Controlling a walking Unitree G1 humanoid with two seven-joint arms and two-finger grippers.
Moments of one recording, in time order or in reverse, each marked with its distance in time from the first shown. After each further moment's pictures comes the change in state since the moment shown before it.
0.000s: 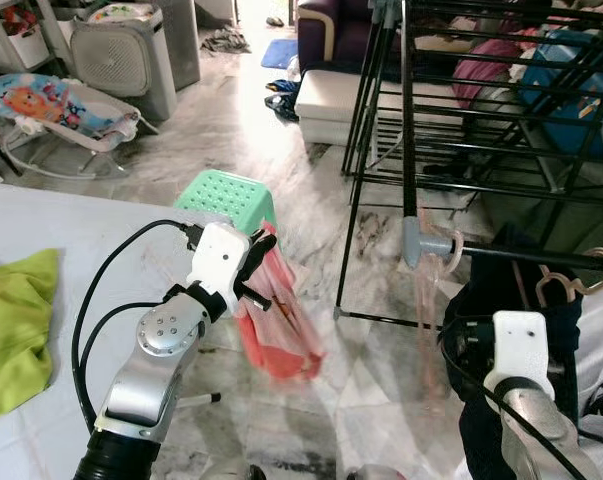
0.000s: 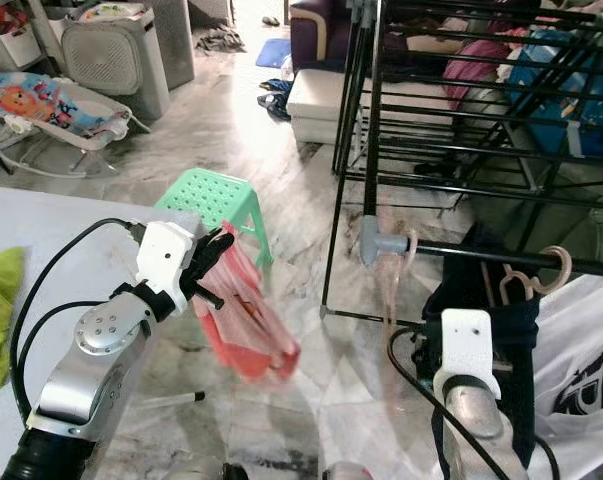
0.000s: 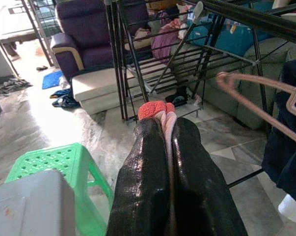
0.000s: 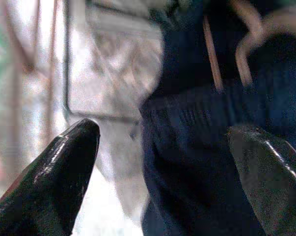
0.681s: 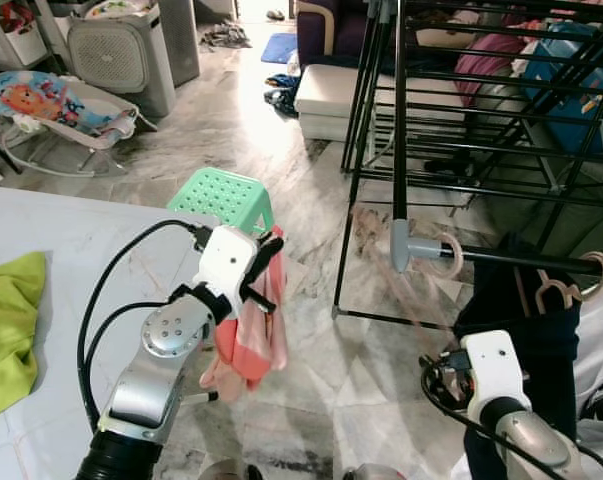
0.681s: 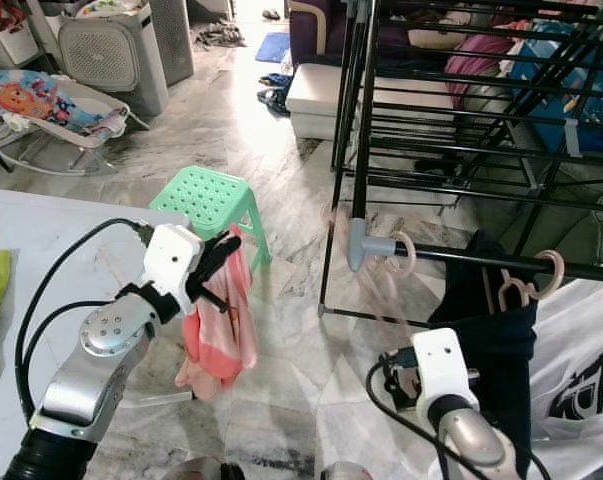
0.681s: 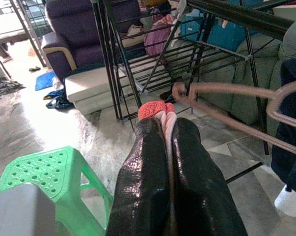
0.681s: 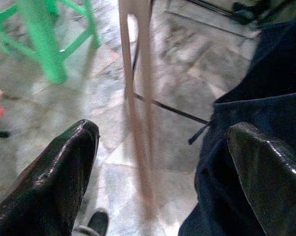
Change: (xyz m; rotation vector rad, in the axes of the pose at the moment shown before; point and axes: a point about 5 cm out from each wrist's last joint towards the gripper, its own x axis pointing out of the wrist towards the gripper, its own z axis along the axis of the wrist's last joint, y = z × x) left arm 0.001 -0.005 0.000 0.025 -0.001 -0.032; right arm -0.001 0.013 -0.030 -0.087 0.047 0.359
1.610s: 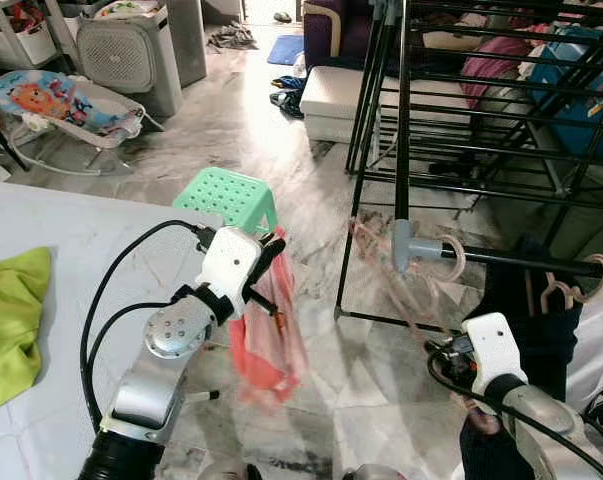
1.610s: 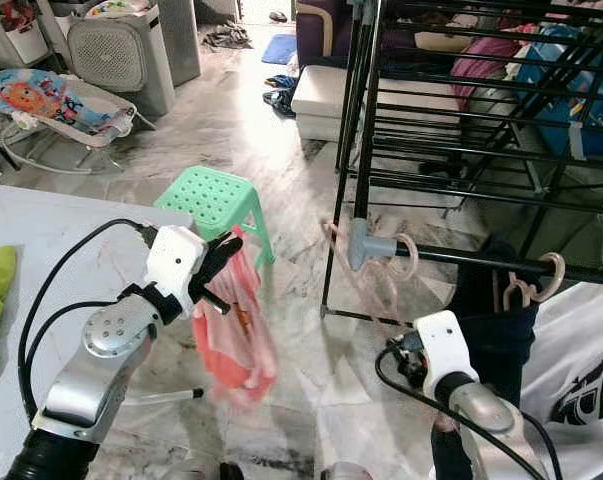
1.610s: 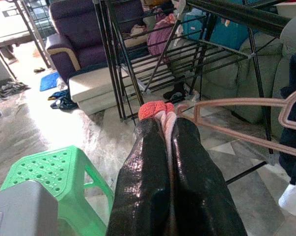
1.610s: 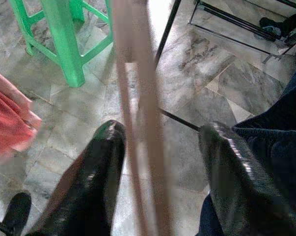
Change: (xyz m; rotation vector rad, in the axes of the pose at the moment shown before) left arm 0.002 -0.005 0.000 0.010 0.000 -0.009; right arm 0.022 -0.021 0.002 -0.030 -0.030 0.077
